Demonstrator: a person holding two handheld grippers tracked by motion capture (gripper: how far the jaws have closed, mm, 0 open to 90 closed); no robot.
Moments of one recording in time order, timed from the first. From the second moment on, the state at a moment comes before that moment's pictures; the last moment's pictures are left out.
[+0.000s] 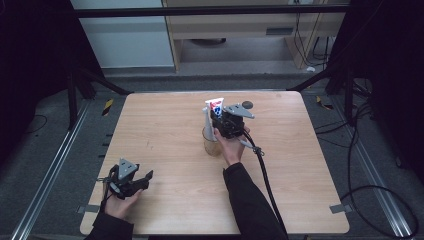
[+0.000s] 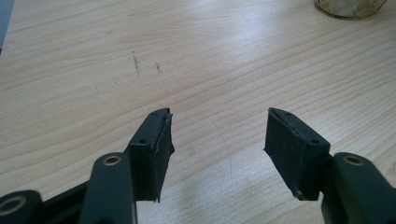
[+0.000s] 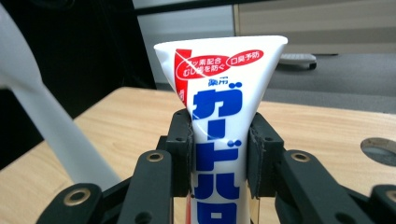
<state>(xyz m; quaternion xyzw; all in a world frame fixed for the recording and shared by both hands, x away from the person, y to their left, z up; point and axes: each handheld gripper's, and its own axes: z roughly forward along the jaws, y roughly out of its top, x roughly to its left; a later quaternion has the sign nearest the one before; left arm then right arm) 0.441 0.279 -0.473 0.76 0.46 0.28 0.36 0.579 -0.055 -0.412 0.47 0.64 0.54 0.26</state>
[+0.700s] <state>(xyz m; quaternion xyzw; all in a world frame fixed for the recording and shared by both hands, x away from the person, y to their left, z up) 0.441 0.278 -0.473 0.77 0.46 0.28 0.36 0.567 -0.063 -0.417 0.46 0.71 0.48 0.22</state>
